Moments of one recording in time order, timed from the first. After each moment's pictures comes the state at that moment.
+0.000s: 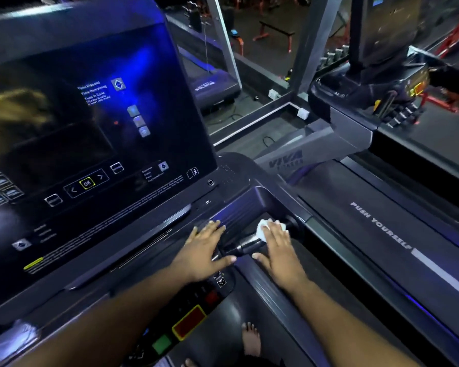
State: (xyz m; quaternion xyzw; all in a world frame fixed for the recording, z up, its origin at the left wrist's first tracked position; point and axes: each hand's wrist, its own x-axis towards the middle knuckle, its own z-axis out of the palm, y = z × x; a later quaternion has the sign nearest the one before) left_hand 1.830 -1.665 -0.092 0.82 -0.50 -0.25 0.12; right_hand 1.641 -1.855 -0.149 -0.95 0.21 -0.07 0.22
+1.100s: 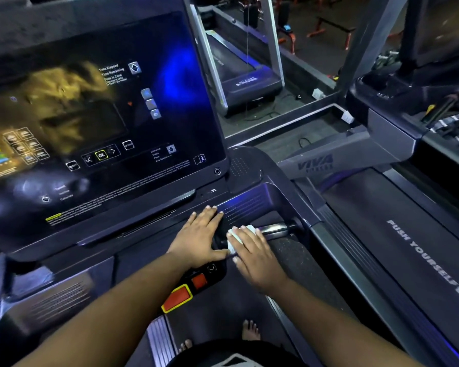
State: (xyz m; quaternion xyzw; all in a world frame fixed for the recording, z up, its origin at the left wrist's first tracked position) left_hand 1.799 -1.672 -0.080 0.89 -0.43 -0.16 0.03; right_hand 1.649 -1.835 -0.152 -0.98 -0.02 -0.12 0.17
